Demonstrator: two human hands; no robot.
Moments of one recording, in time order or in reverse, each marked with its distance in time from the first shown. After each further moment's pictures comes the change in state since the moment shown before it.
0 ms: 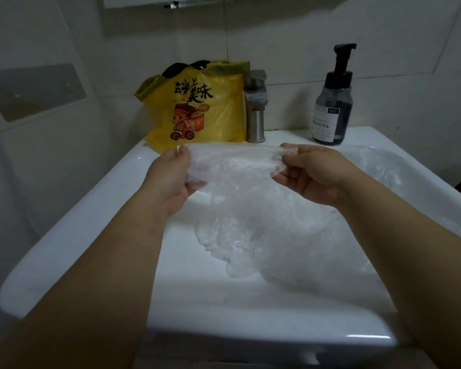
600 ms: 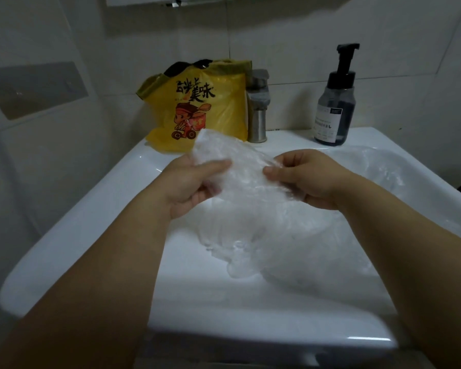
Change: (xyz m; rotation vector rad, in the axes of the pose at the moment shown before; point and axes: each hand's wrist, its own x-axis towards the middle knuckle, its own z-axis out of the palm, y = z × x) left_hand -0.010 0.001 0.003 0.100 -0.265 -0.104; right_hand 0.001 0.006 0.000 -0.542 -0.068 -0.035
